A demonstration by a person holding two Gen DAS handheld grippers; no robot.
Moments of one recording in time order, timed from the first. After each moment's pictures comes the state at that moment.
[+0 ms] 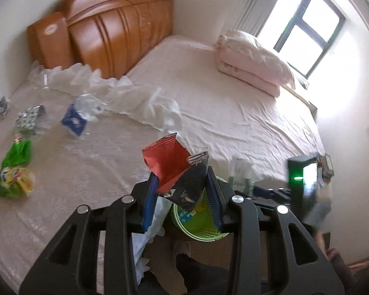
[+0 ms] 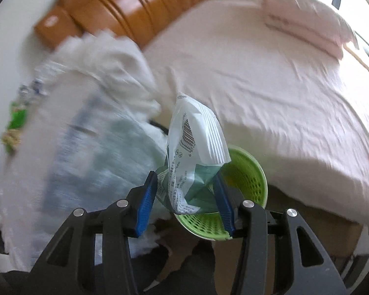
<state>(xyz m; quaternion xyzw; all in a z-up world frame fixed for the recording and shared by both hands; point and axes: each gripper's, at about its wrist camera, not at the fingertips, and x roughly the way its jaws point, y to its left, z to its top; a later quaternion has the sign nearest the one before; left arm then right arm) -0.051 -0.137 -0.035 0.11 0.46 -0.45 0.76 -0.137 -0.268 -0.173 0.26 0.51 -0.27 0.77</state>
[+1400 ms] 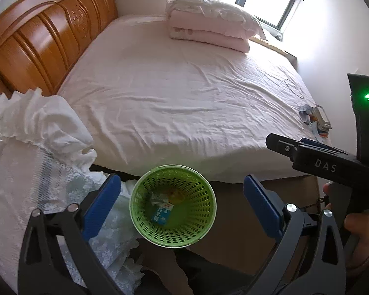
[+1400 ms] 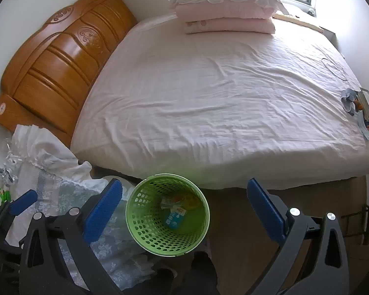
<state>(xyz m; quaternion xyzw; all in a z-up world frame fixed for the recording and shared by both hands) -0.153 -0.298 -0.099 0.22 0.46 -0.51 0.69 -0.273 -0.384 -0.114 0.34 0.41 -0.41 0.74</state>
